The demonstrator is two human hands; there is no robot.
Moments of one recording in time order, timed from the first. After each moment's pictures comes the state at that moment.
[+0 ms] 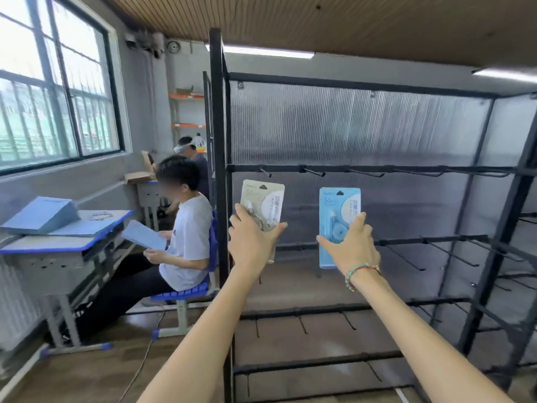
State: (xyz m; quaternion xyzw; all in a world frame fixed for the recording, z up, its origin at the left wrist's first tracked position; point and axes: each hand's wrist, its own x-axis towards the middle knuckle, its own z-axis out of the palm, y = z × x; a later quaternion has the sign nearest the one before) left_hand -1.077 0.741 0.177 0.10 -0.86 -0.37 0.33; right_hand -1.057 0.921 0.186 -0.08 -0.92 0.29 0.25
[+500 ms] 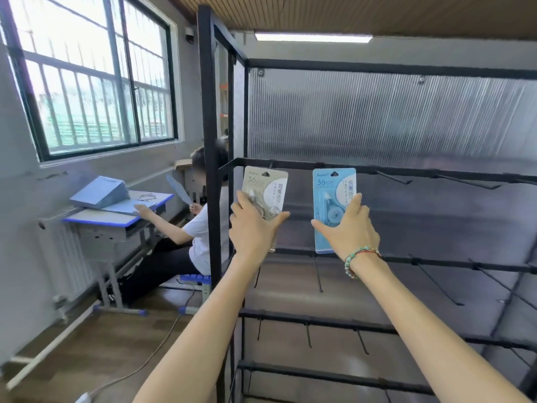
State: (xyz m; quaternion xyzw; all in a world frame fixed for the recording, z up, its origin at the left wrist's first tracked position) left_hand -1.123 0.773 0.194 0.18 -0.84 -0.36 0.37; right_hand -1.139 0.943 0.215 0.05 -0.93 0.27 0.23
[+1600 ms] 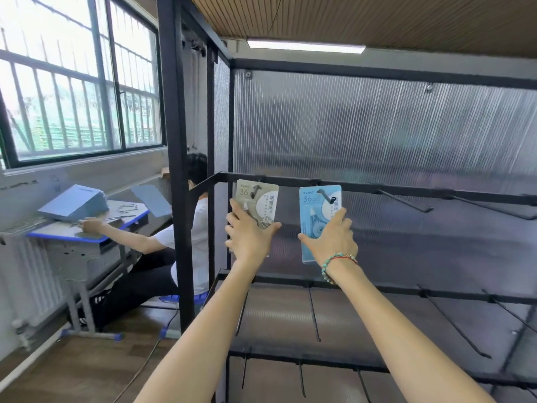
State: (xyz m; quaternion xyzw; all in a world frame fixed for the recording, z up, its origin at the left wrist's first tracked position) left_hand -1.239 0.768 0.189 0.22 -0.83 -0.41 0.31; right_hand -1.253 0.912 0.203 0.01 -0.95 0.25 0.21
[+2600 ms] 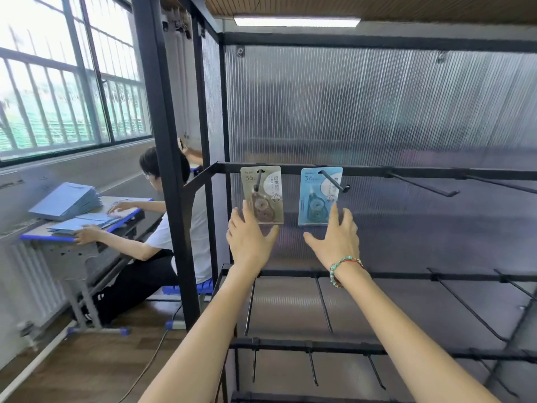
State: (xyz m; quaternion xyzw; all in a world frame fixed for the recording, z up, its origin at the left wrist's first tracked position) left_hand -1.257 0.745 0.160 0.14 -0.89 -0.31 0.29; right_hand -1.272 0.903 0.174 0.05 -0.94 0.26 0.20
